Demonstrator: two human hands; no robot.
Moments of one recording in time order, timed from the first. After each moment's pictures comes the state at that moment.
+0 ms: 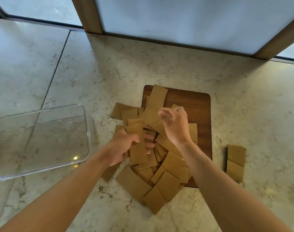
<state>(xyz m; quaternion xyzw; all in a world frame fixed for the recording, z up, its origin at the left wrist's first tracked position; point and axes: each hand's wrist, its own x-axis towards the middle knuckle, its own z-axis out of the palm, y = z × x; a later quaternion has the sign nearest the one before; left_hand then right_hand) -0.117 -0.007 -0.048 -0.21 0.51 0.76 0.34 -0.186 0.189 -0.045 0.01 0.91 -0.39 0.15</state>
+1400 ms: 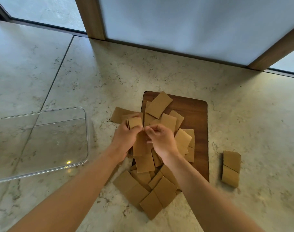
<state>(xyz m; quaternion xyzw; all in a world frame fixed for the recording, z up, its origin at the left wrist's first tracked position) -0.137 0.008 -0.049 -0.28 0.62 0.72 0.15 -0.156 0.153 -0.049 0.15 0.76 -0.58 0.25</state>
